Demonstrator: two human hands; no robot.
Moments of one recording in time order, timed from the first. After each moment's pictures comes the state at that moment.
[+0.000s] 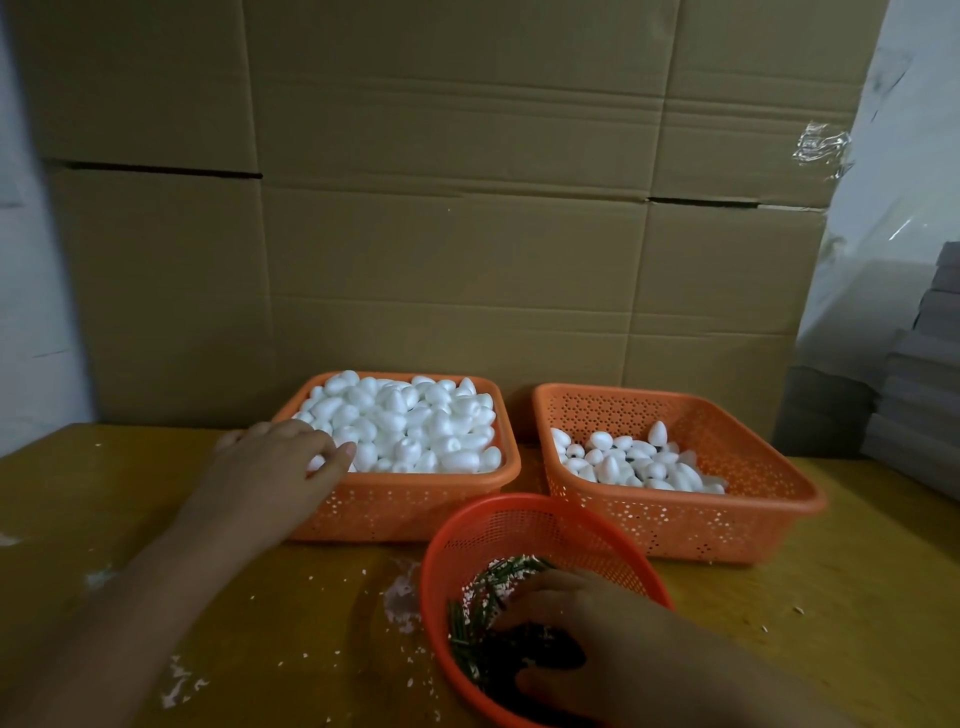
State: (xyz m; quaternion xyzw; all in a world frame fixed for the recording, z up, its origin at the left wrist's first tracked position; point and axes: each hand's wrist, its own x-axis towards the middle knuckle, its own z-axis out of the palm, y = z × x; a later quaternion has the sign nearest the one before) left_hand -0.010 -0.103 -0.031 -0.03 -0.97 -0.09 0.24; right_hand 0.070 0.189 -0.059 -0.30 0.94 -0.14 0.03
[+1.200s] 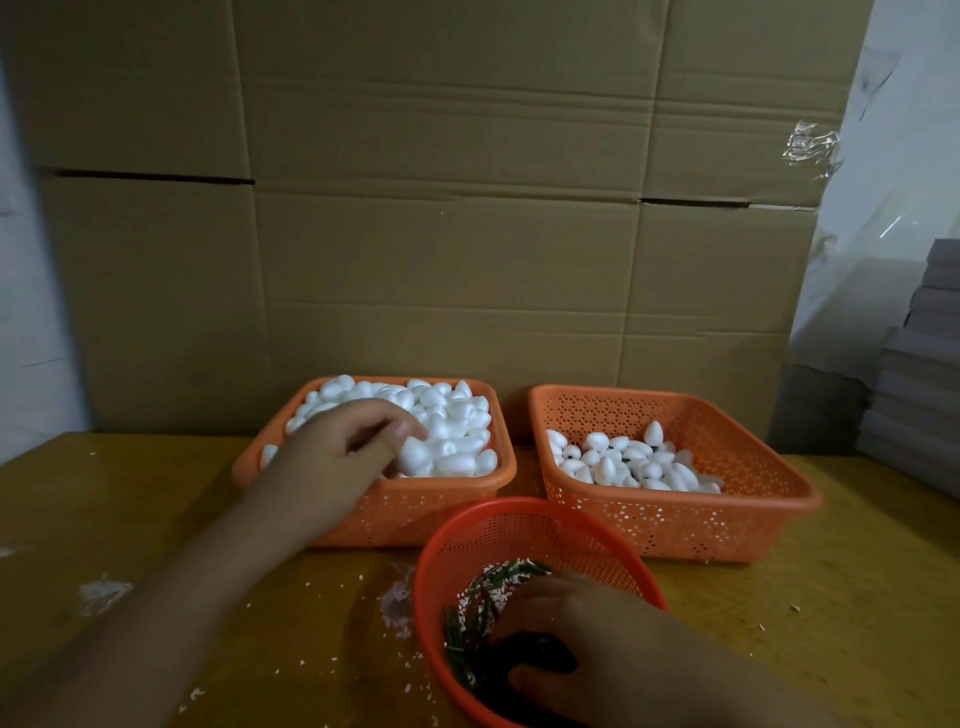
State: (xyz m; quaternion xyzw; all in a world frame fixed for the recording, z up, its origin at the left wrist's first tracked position) left_hand 0.021 -0.056 0.001 -0.20 -0.84 -0.47 0.20; right_hand 0.073 0.188 -0.058 -0.32 0.94 -0.14 0.01
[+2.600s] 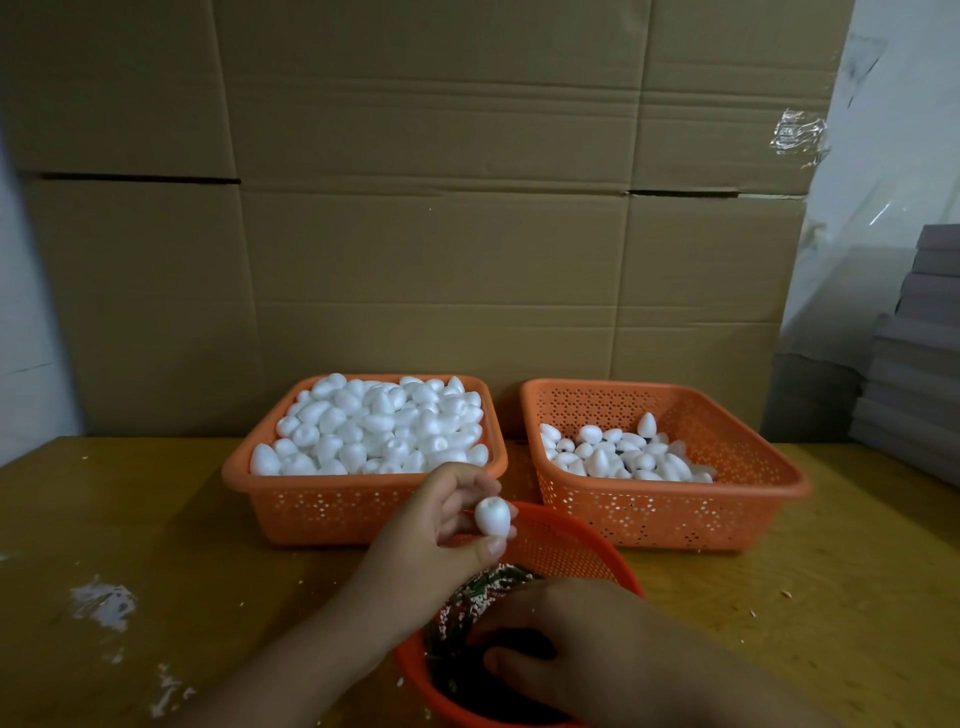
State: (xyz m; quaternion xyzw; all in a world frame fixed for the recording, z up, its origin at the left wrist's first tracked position) left_hand 0.039 0.003 -0.060 -0.24 -0.72 -0.65 0.00; right_hand 0.080 0.178 -0.053 -0.31 0.94 -0.17 0.02
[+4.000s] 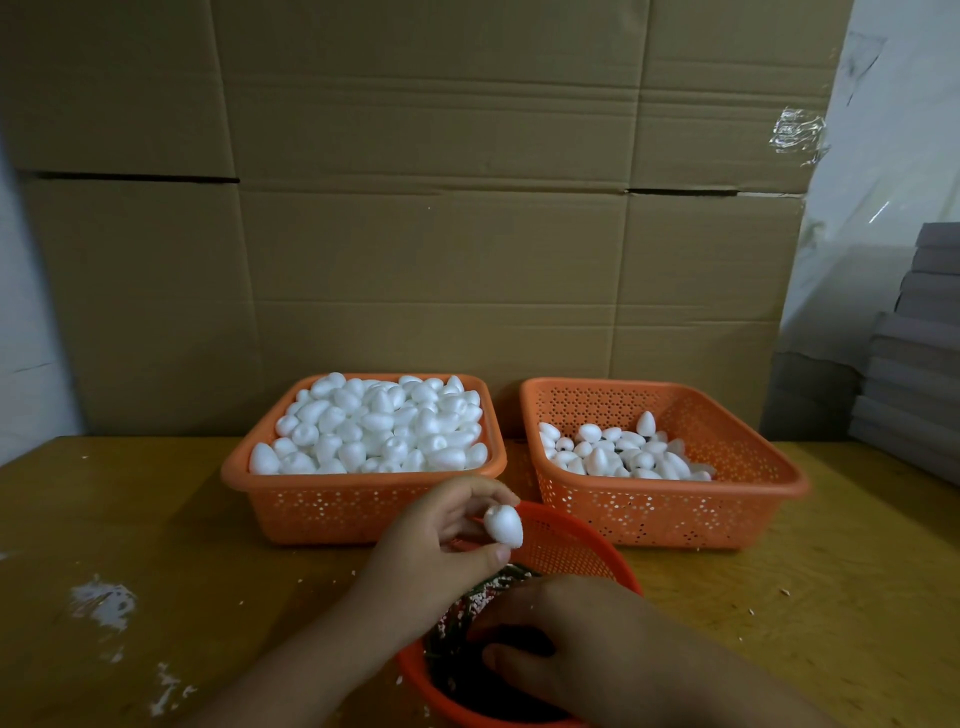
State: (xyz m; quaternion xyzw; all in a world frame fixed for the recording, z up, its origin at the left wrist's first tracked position) left_hand 0.048 0.007 -0.055 -0.24 -0.76 -0.61 0.03; right_hand 0.081 0.178 -0.053 -0.31 0.94 -0.17 0.01
